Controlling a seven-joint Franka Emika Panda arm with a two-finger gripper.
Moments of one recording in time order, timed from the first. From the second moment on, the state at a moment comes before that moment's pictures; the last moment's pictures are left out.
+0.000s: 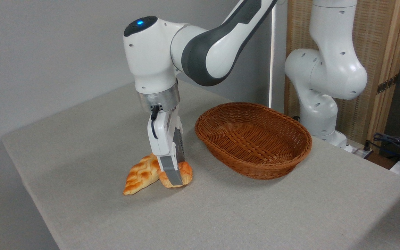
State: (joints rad) arm -0.09 -0.08 -0.05 -2.17 0.00 2.07 1.37
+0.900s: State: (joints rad) arm -0.08 -0.13 0.07 -1.89 -0.02 1.53 1.38
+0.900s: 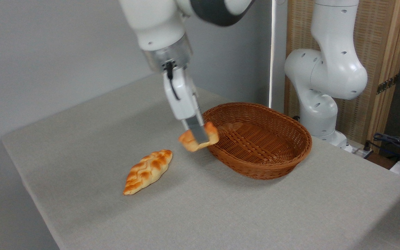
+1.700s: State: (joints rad) arm -0.08 -0.29 0.11 -2.22 0.02 1.43 1.40
